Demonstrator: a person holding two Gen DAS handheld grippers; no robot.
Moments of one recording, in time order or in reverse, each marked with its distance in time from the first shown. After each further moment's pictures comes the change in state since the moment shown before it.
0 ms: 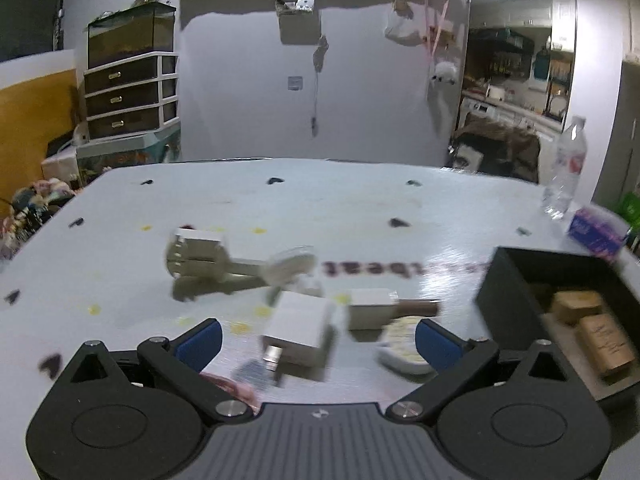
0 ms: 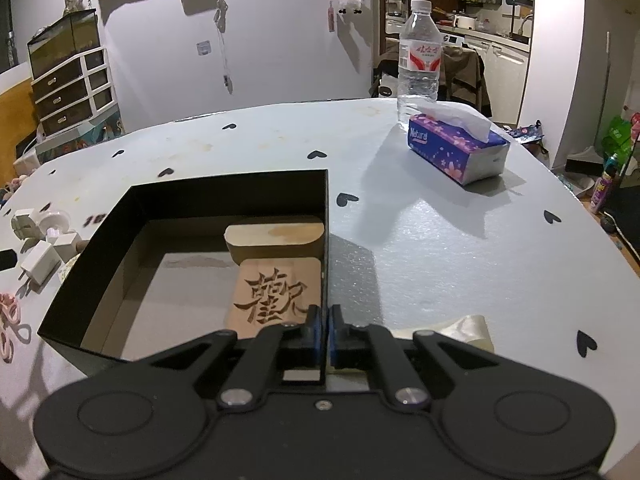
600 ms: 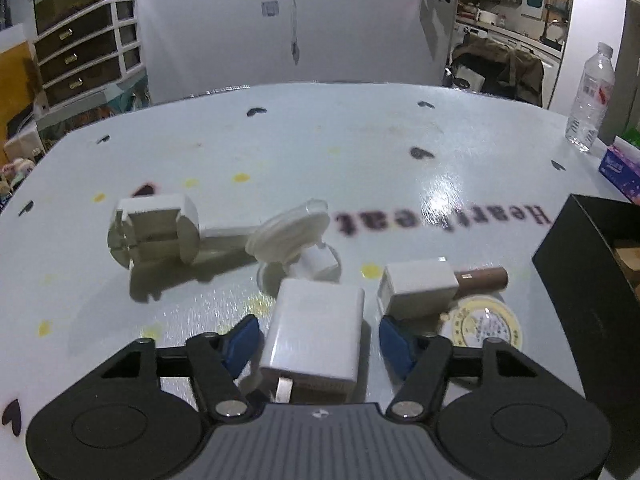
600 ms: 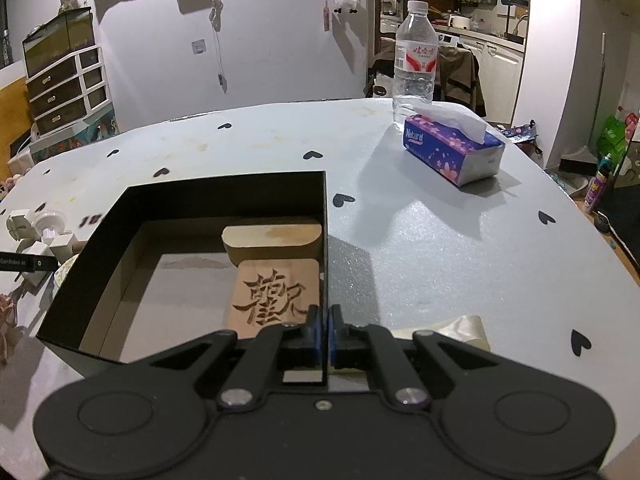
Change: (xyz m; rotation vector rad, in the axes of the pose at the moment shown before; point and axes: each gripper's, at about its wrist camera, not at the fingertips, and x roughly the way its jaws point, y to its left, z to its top) left arm 0.089 0.009 0.014 0.073 0.227 -0.033; right arm 0.000 0.004 0.002 0.005 0.004 -0.019
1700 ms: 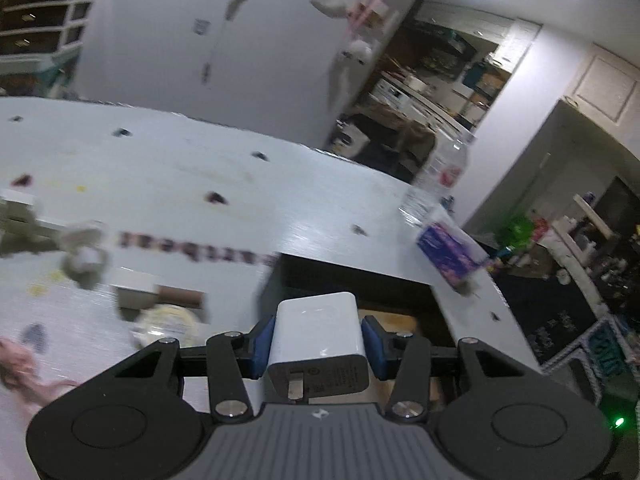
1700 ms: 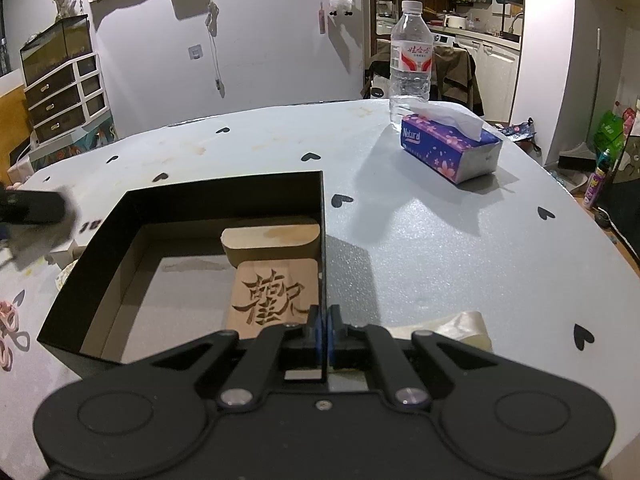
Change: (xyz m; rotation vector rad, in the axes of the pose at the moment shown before) left arm -0.102 -0.115 0.018 -0.220 -0.073 -0.416; right arm -0.001 -0.003 -0.003 0.020 -0.011 0.007
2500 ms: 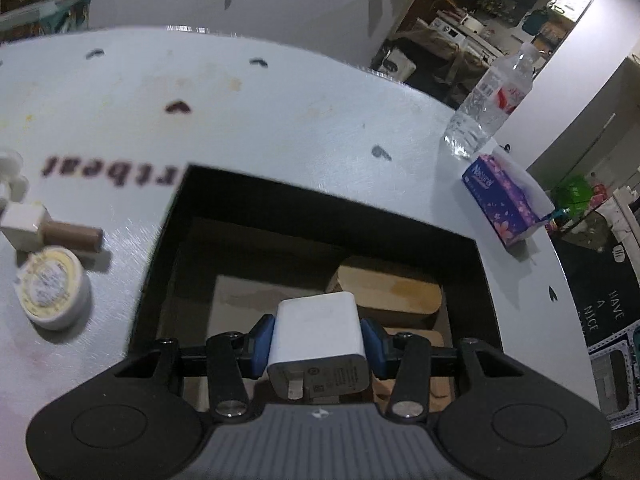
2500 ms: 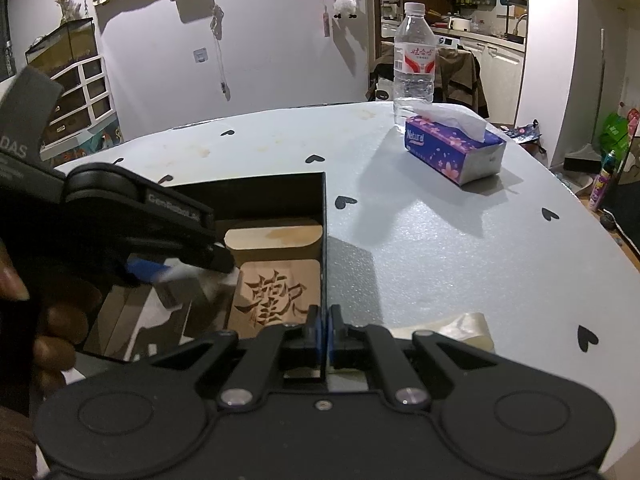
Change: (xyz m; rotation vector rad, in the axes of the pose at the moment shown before) left arm 0.130 -0.043 -0.012 -0.077 0.202 0.172; right arm 0.000 -0.004 -0.003 -0.003 -0.011 0.021
